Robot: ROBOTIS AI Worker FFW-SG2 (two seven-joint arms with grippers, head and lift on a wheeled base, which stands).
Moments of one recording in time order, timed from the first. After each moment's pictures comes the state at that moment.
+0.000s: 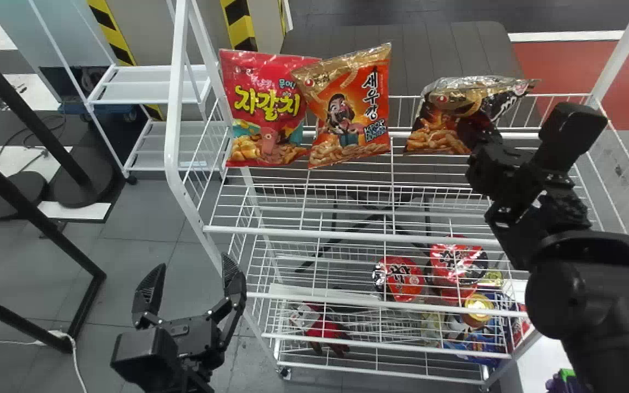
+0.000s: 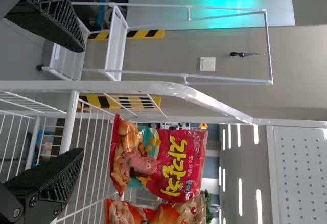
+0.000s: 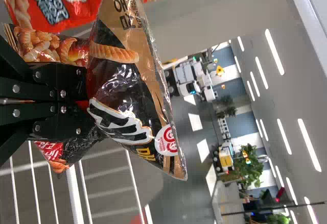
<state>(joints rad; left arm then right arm) 0.61 0.22 -0.16 -1.81 0.12 -0.34 0.44 -0.07 0.00 0.10 -1.53 -0.35 0.18 -0.01</state>
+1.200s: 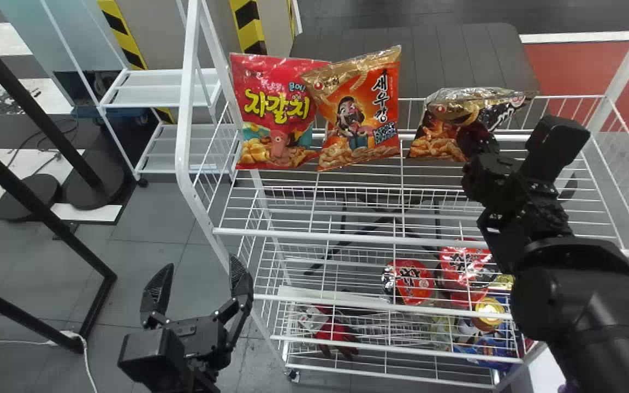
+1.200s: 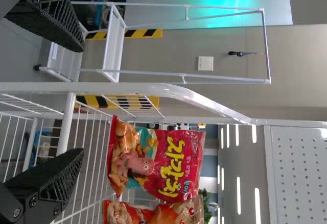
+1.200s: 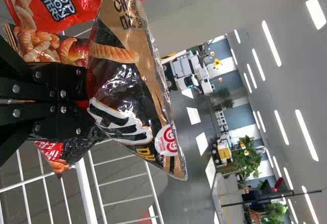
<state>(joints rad) 0.61 0.24 -0.16 -1.81 0.13 -0.35 0.44 -0.14 0.00 0.17 -1.35 -0.35 0.05 -0.08</state>
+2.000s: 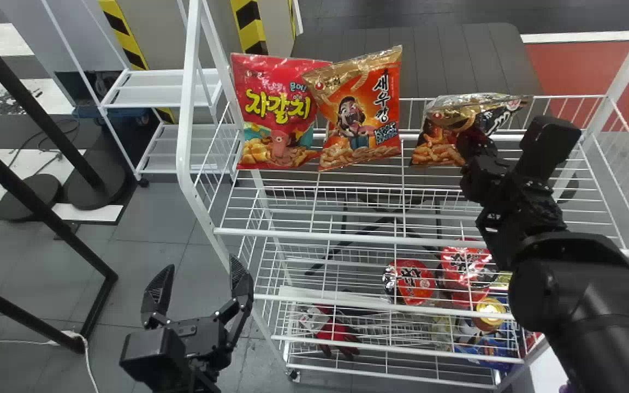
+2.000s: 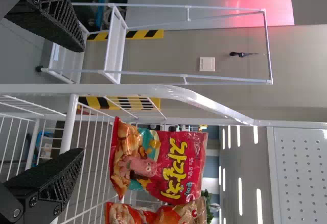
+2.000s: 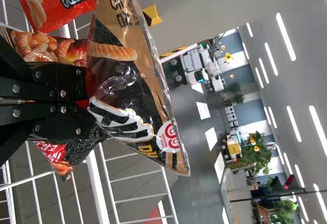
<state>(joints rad) 0.61 0.24 -0.16 -1.80 0.13 -0.35 0.44 -0.18 0.00 0.17 -1.30 -0.35 0.09 -0.11</state>
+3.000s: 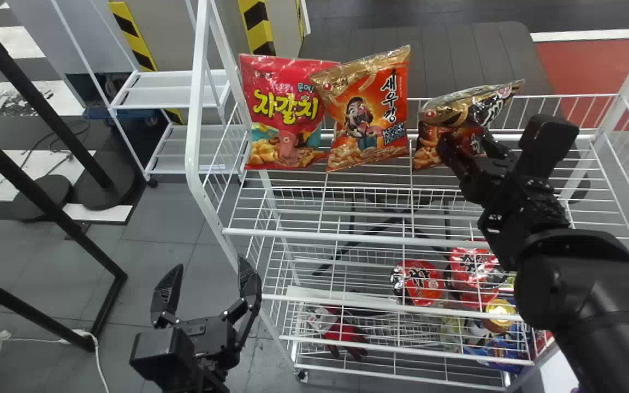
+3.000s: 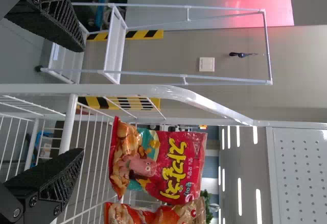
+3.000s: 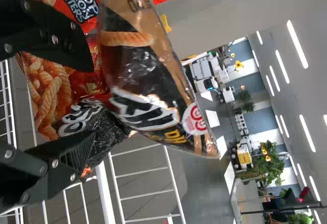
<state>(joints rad) 0.61 0.24 -0.16 -1.80 0.13 -0.35 0.44 -0.18 0.00 0.19 -1.31 -0.37 0.12 -0.09</state>
